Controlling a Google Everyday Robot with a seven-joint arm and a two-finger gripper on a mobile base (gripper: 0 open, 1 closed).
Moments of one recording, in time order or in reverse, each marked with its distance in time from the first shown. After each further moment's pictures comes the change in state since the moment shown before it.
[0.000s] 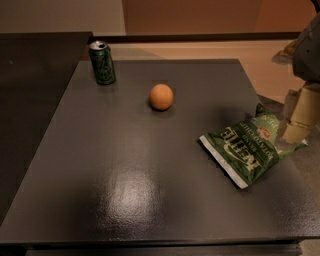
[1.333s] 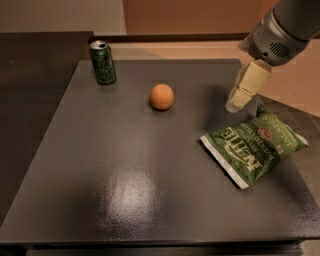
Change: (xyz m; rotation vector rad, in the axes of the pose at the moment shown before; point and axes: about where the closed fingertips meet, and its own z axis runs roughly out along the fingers) arm -0.054 -0.084 0.057 -0.003 -0.190 0.088
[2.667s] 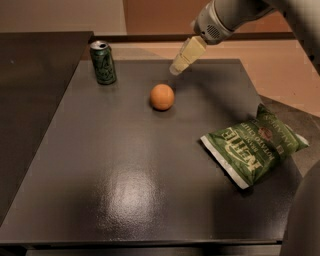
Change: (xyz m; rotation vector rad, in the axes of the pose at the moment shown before) arm -0.127 -0.103 0.089 0.028 -0.318 0.022
